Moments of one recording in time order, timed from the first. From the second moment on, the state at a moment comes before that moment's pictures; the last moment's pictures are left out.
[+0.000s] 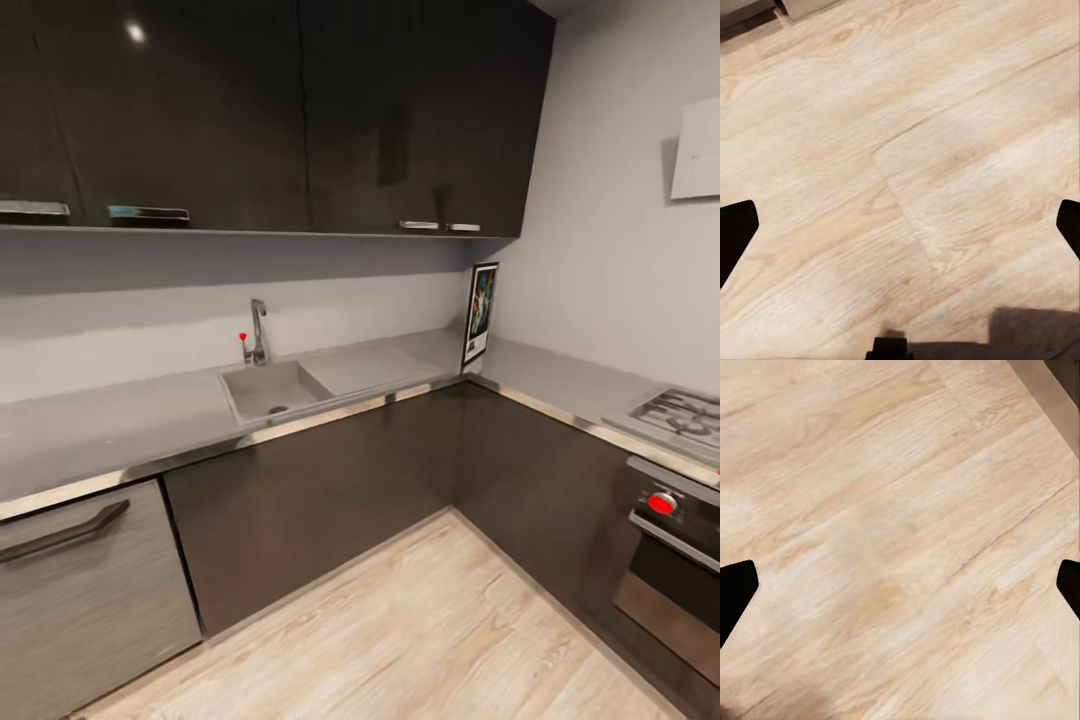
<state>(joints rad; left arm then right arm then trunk) 0.07 0.00 0.04 -0.71 0.00 0.00 0.00 -0.14 -0.12 -0.01 -0.44 0.01 -0.05 -0.07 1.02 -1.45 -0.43</state>
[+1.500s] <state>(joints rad) 0.07 0.00 0.42 -0.71 0.00 0.00 -0.33 -0.44 0.00 0.03 -1.11 0.00 0.30 -0.41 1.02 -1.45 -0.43</state>
